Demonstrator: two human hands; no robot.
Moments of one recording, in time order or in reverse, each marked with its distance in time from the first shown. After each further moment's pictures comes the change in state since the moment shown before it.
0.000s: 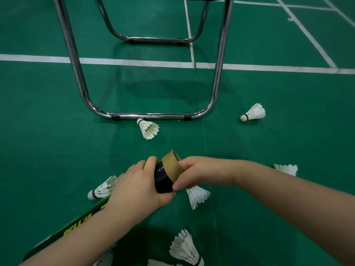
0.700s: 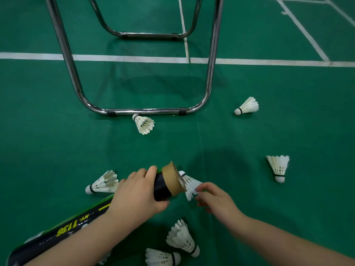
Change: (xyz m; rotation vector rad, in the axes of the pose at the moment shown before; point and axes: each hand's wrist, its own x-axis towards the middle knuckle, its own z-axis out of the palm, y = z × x) left_hand -0.018 -0.002 0.023 0.150 -0.137 0.047; right_hand -0.032 0.104 0.068 0.402 0.752 0.290
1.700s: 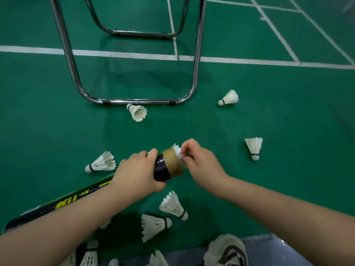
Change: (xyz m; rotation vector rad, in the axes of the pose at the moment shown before) left_hand -0.037 0.018 -0.015 0.017 0.032 0.099; right_hand -0.064 -0.047 0.006 -0.461 0.152 -0.647
